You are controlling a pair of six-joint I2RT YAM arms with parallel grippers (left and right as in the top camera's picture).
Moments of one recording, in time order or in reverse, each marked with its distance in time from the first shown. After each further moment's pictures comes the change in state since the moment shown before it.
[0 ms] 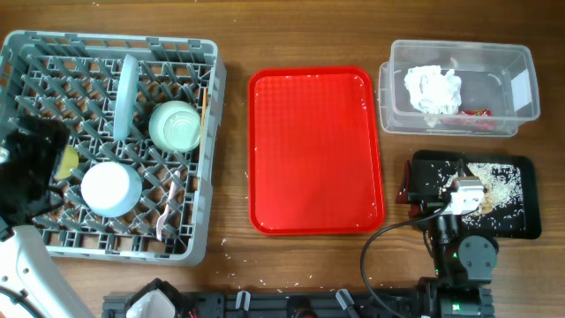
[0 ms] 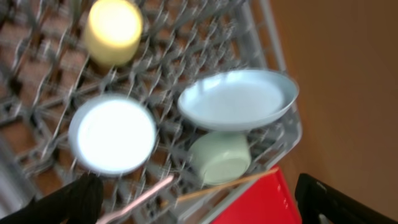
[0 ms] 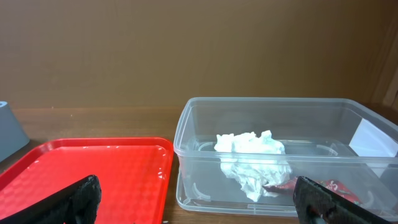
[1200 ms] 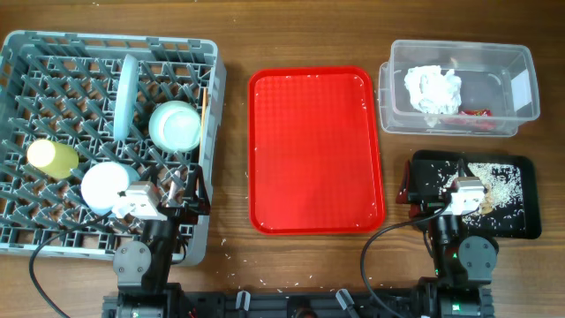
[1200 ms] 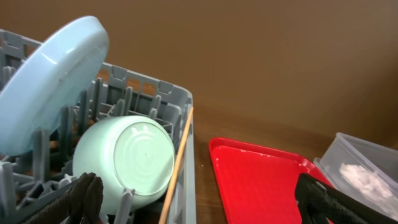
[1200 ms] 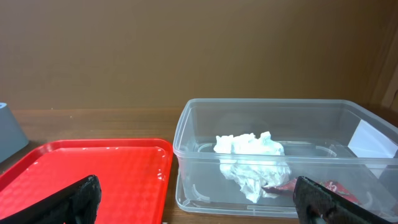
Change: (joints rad) left arm -0.690 -1.140 -1.389 1.160 -0.166 0.238; right arm 0.001 -0.006 -0.001 0.000 0.003 0.000
